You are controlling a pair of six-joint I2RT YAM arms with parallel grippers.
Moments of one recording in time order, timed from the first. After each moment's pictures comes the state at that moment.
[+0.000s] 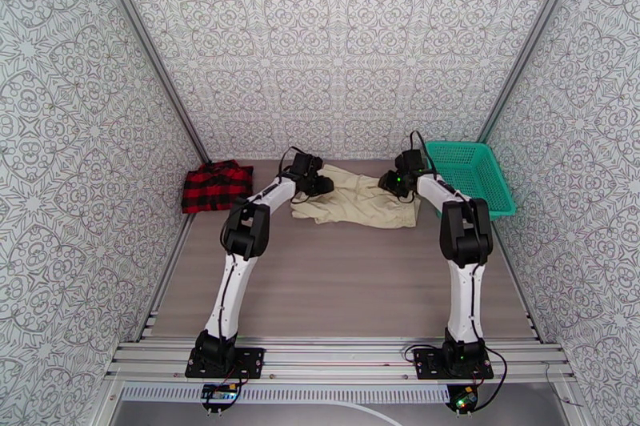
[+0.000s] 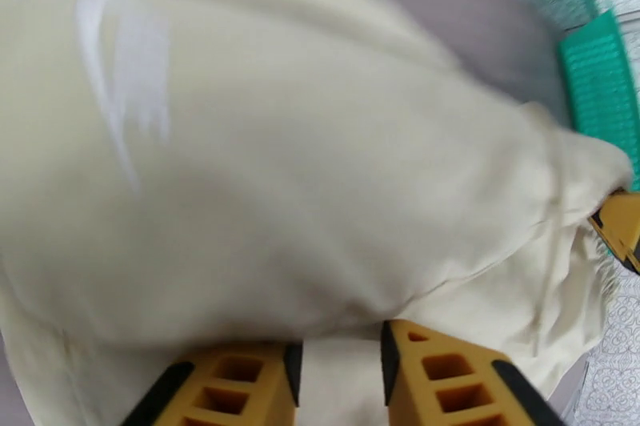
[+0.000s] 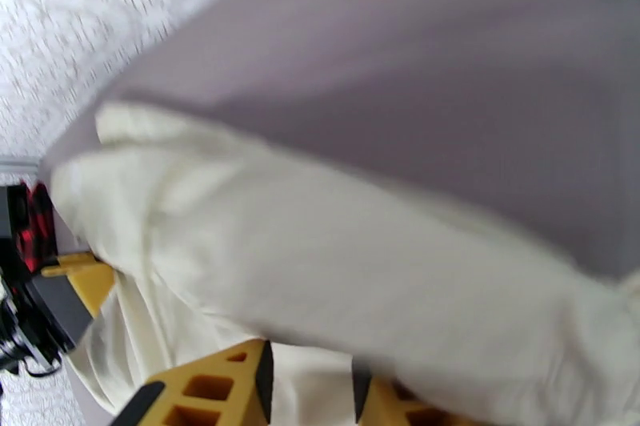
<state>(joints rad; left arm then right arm) -0.31 2.56 2.13 -0.32 0.48 -0.49 0.12 2.28 1.85 -0.44 -0.33 0.53</state>
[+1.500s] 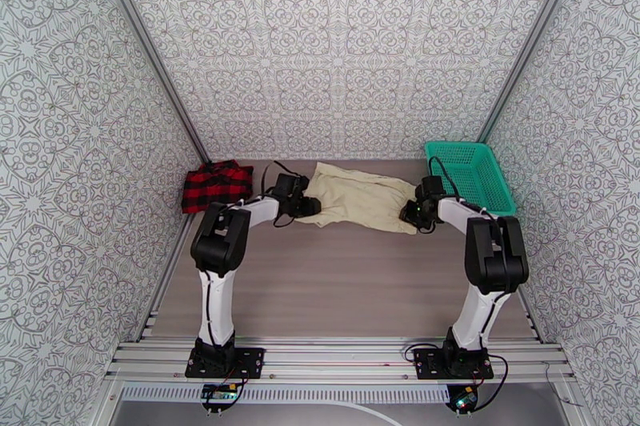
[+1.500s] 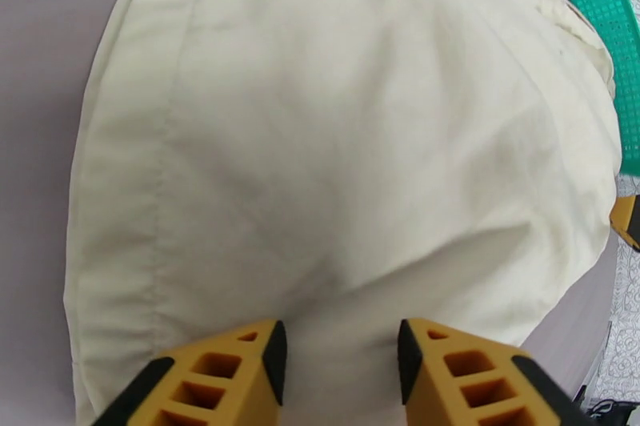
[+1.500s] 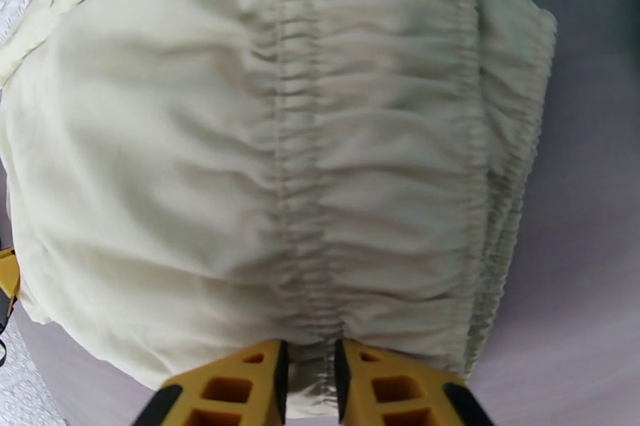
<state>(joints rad) -0.29 2.10 1.32 -0.12 0.45 -0.41 0.04 1.88 1.20 -0.44 -0.26 0.45</state>
